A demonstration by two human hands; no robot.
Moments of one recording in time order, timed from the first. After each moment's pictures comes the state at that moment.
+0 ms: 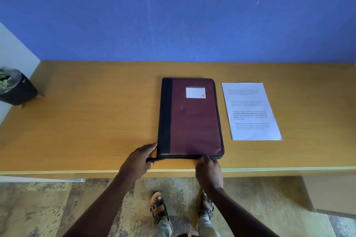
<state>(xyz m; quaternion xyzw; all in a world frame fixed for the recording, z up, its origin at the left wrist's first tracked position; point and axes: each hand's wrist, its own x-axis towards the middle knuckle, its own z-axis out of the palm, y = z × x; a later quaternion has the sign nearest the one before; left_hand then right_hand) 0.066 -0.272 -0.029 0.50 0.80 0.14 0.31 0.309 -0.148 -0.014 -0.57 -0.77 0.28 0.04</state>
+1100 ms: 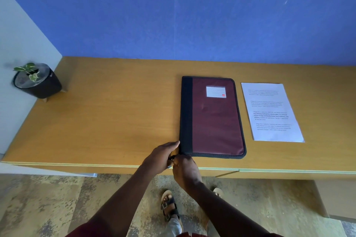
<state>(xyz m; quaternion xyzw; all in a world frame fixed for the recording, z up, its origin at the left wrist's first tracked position) 0.050 -0.272 -0.034 0.56 0.75 0.15 0.33 0.192 -0.226 -0.024 -0.40 -0.86 0.32 -0.01</state>
